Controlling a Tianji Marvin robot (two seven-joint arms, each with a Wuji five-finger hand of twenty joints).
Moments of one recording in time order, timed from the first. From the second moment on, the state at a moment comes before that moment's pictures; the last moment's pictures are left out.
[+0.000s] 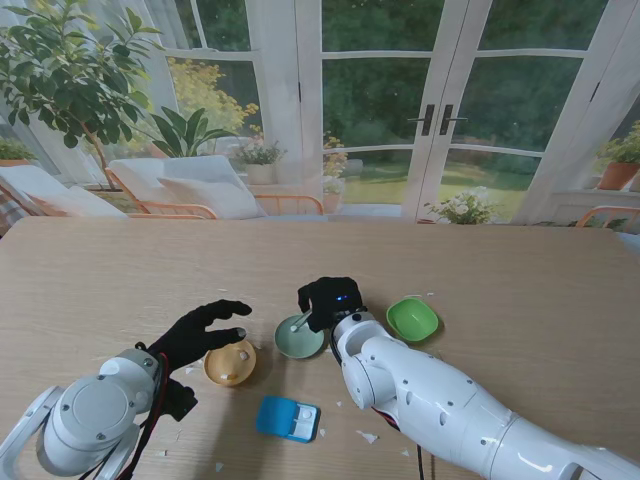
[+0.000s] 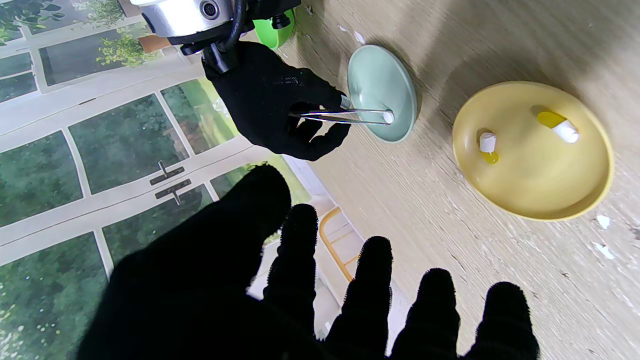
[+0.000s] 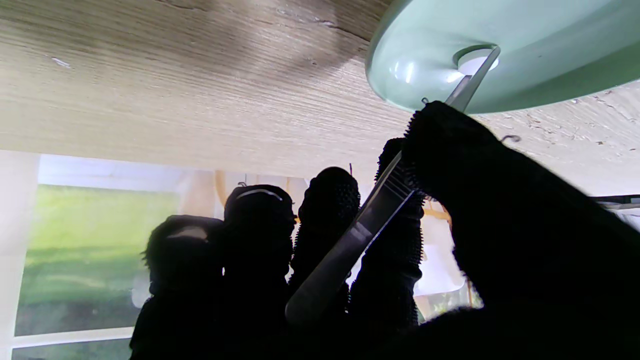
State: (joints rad) left arm 1.86 -1.09 -1.40 -2.05 0.21 0.43 -0.24; right arm -1.06 -1.23 0.48 -1.17 -0.80 0.36 -0.29; left_hand 0.73 -0.31 0.66 -0.12 0.37 0.01 0.46 0.34 0.22 0.26 0.32 0.41 0.03 0.28 0.09 0.58 -0.12 0.37 0.15 0.62; right_hand 0.49 -0.77 1.00 -0.25 0.77 -0.39 0.86 0.43 0.96 -0.20 1.15 0.84 0.95 -0.07 1.40 0.83 0.67 -0.01 1.70 0.83
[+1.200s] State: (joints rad) left arm 1.86 -1.09 -1.40 -2.05 0.21 0.43 -0.24; right arm -1.21 -1.16 0.64 -1.41 -0.93 0.36 -0.23; left_hand 0.73 -0.31 0.66 -0.12 0.37 0.00 0.46 0.34 0.22 0.26 0.32 0.41 0.03 0.28 0.09 0.58 -0.12 0.37 0.15 0.62; right_hand 0.49 -0.77 1.00 -0.25 0.80 -0.37 0.86 0.44 0.98 -0.20 1.15 0.84 0.96 -0.07 1.40 0.83 0.68 -0.01 1.70 0.83
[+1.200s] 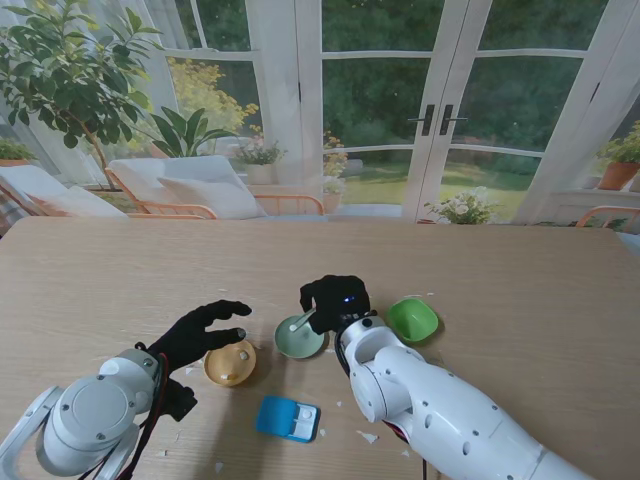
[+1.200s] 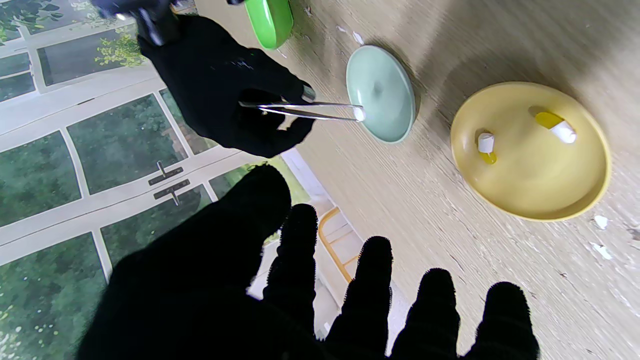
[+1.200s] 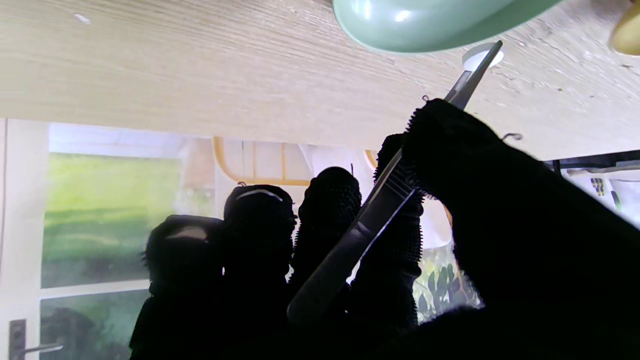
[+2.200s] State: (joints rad) left arm 1.87 -1.09 -1.40 -2.05 0.21 0.42 -0.25; right arm -1.70 -1.05 0.88 -1.81 -1.23 0.25 -0.09; left_hand 0.73 -0.31 0.66 -0.12 0.37 0.00 0.46 0.34 0.22 0.26 0.32 0.41 0.03 0.28 0.09 0.58 -0.12 0.37 0.15 0.62; right_hand 0.50 -0.76 0.98 -0.25 0.80 -0.37 0.86 0.44 0.98 -0.20 1.15 0.84 0.96 -0.07 1.40 0.83 0.68 -0.01 1.70 0.83
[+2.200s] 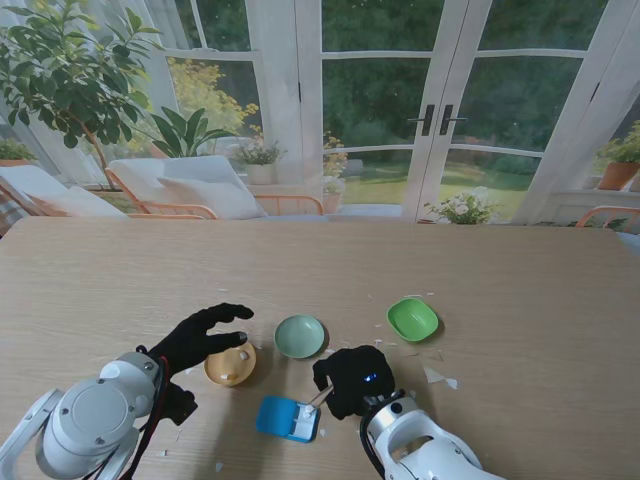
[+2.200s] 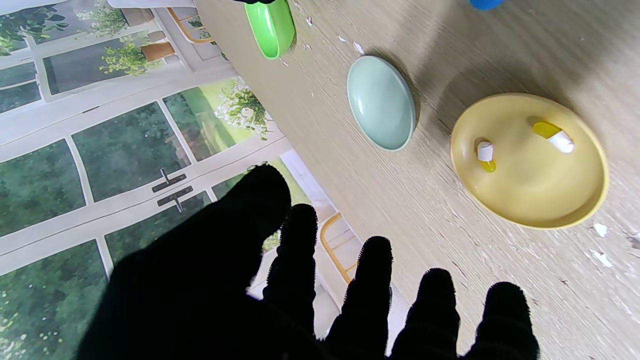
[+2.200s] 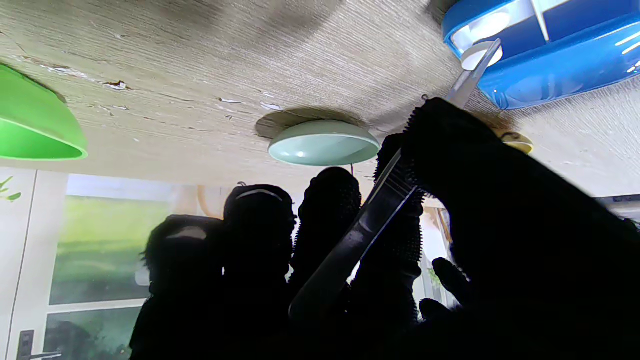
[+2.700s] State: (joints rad) left arm 1.87 -1.09 -1.40 -2.06 0.22 0.42 -0.25; right arm -1.70 -1.04 0.87 -1.80 -1.21 0.24 -0.08; left_hand 0.73 -0.31 0.66 -0.12 0.37 0.00 0.46 0.34 0.22 0.26 0.32 0.41 0.03 0.28 0.09 0.58 -0.12 0.37 0.15 0.62; right_hand 0.50 -0.76 0.98 -0.25 0.80 -0.37 0.86 0.43 0.98 -0.20 1.15 0.84 0.96 -0.07 1.40 0.83 0.67 -0.01 1.70 0.83
